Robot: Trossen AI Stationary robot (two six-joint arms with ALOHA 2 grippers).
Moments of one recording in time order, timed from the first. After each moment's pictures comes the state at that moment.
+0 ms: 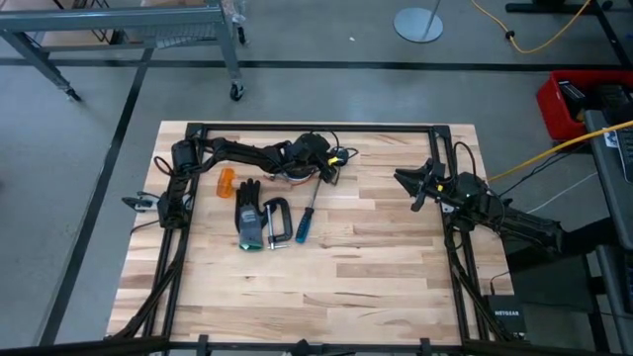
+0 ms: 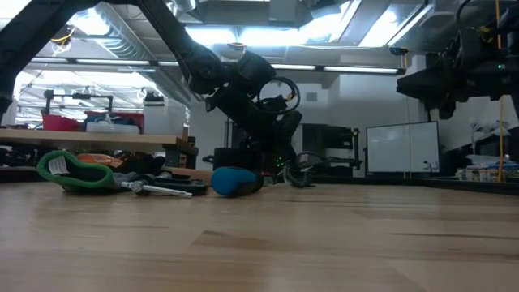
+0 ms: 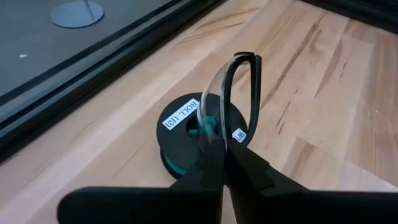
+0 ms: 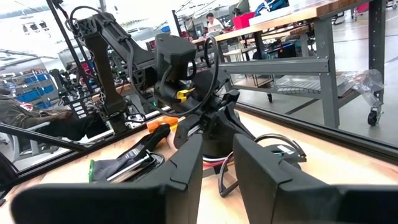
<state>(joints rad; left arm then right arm) 0.35 2.07 1.23 0.25 -0.14 -0.19 -0.35 0.00 0.01 0.03 0.03 0.29</state>
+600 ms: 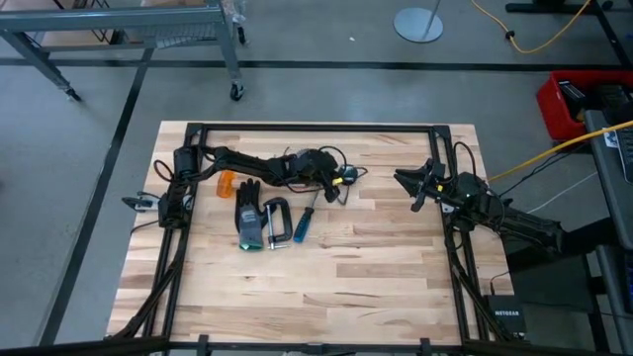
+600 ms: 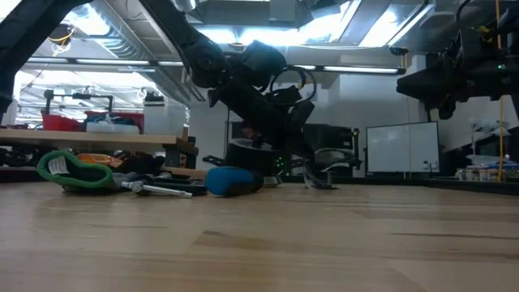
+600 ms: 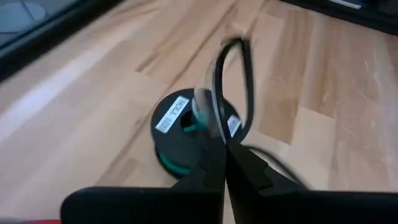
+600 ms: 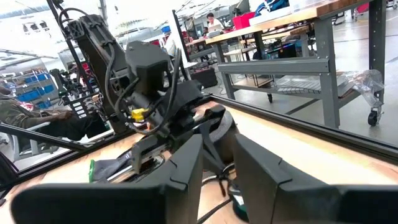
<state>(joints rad) 0.25 2.07 1.23 0.24 -0.08 -0.17 -0.35 0.00 0.01 0.03 0.03 0.29</state>
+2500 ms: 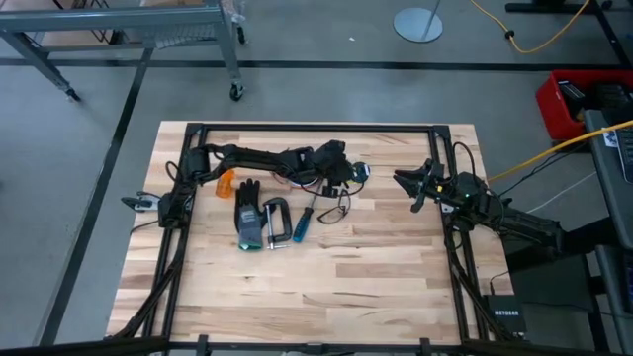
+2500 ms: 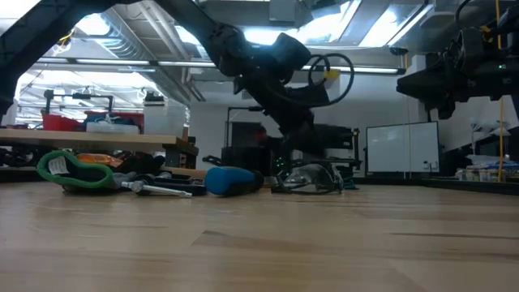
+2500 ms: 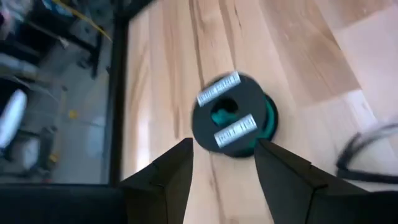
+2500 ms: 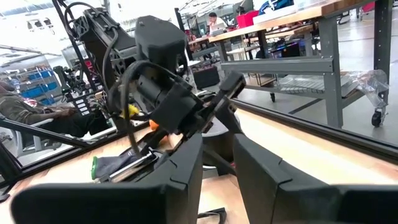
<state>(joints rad) 0.25 2.15 1.52 -0.01 -0.17 0.72 -0.35 0.00 0.01 0.03 0.02 0.28</state>
